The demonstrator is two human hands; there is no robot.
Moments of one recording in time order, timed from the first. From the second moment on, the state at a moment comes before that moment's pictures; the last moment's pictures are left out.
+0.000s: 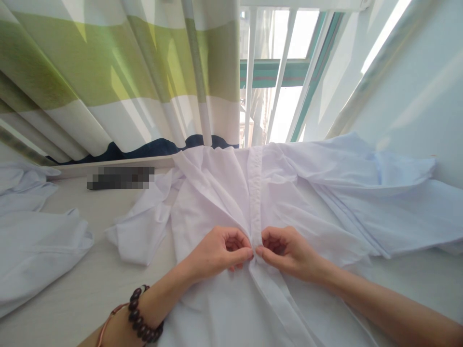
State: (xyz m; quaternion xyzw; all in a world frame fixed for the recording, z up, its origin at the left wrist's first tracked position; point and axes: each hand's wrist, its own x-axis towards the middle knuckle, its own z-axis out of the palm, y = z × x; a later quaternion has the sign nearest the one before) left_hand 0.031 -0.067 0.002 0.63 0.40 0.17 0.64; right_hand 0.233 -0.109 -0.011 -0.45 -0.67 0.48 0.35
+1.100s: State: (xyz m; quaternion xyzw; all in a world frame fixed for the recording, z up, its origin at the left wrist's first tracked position) left_hand 0.032 -0.068 0.007 0.64 0.42 0.15 0.63; right_hand 0.243 -0.102 -0.010 -0.44 -0.64 0.57 0.26
